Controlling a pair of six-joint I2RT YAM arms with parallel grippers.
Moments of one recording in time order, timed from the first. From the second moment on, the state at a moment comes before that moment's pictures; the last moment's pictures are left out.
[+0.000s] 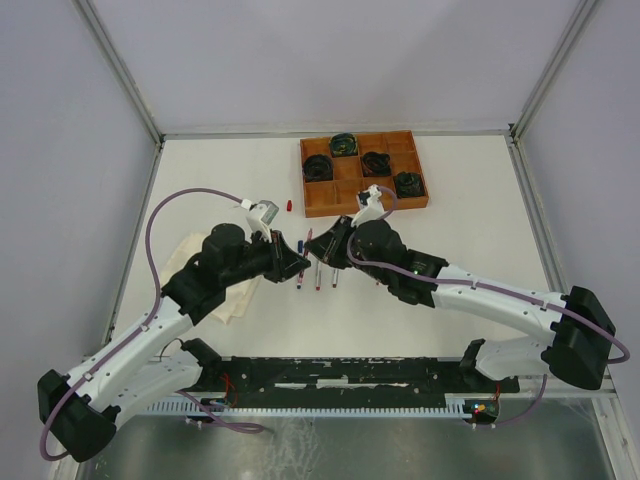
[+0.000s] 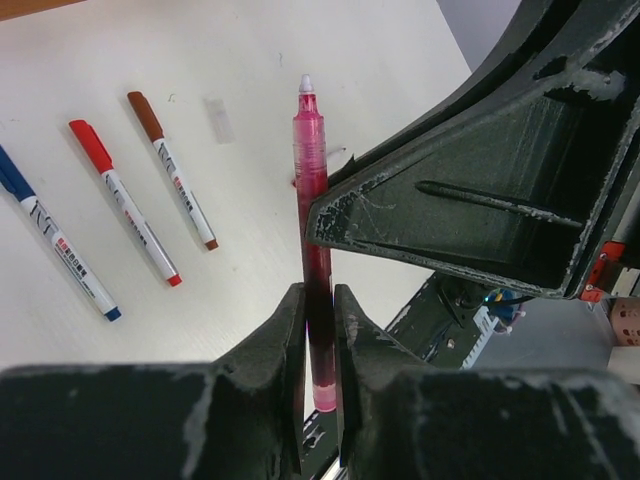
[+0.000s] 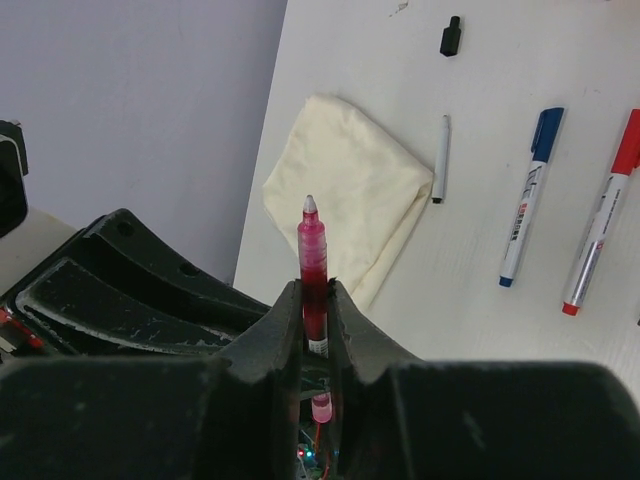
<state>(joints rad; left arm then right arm) -0.64 0.84 0.70 -0.23 0.30 -0.53 1.02 1.29 0.92 0.05 0.21 1.05</state>
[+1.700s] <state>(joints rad) -0.65 0.68 0.72 -0.50 0.03 -0.47 0.66 1.66 1.05 -0.50 0.22 0.72</state>
